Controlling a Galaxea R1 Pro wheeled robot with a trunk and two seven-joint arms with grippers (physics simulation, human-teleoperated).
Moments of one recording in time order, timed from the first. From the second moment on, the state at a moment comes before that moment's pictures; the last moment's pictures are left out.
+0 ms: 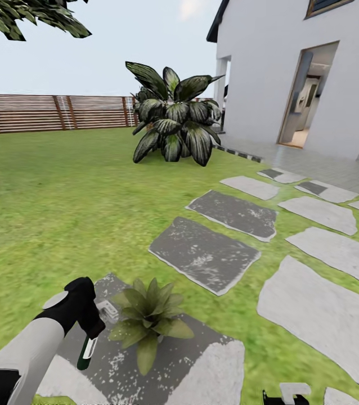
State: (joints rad) left arm -0.81 0.12 -0.05 -0.57 -1.12 0.78 -1.18; right arm -0.42 -0.09 -0.10 -0.05 0.14 -0.39 -0.13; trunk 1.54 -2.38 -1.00
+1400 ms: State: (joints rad) left arm -0.68 0.14 -0.05 -0.55 -1.12 0.77 -1.15; right arm -0.42 -0.09 -0.10 -0.05 0.14 -0.39 -0.13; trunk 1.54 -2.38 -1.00
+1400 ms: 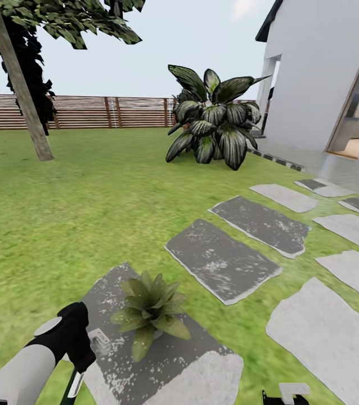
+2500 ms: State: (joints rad) left arm -0.68 0.14 -0.04 -0.56 -1.11 0.78 -1.05; right arm -0.42 -0.09 -0.10 -0.04 0.14 -0.39 -0.13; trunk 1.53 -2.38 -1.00
